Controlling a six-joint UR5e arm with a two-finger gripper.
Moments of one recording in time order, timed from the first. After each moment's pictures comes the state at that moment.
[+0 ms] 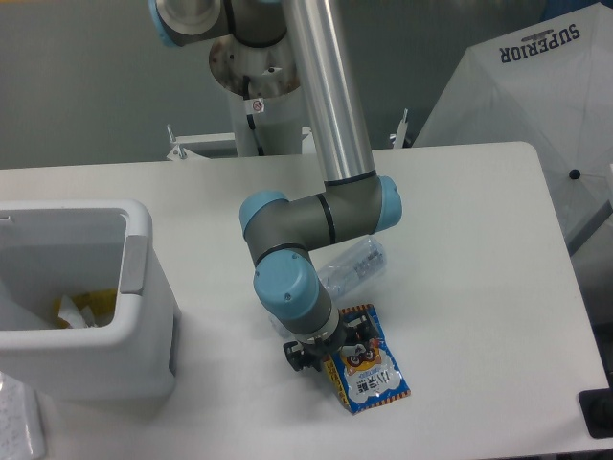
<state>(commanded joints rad) 2.31 -2.23 -1.58 -0.76 1.85 0.02</state>
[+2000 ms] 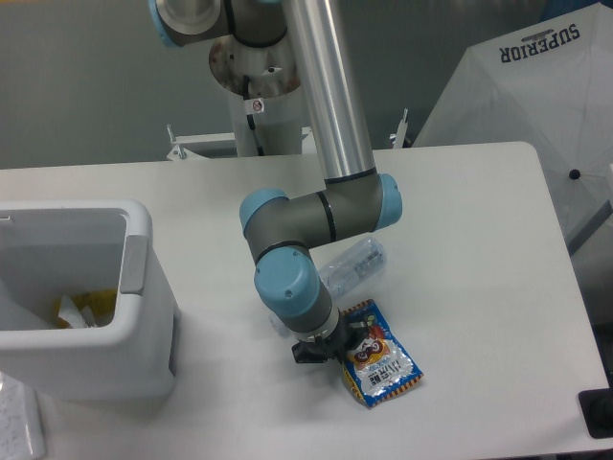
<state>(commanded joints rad) 2.32 -2.22 -1.58 -0.76 1.82 0.02</state>
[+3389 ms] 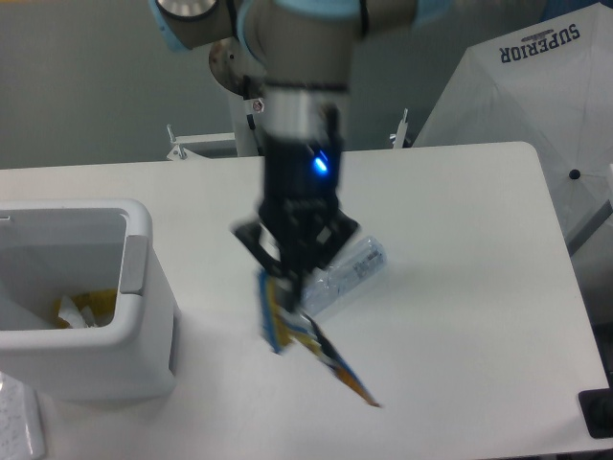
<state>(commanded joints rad) 2.31 -1.68 -1.45 -0.76 1.15 -0.16</state>
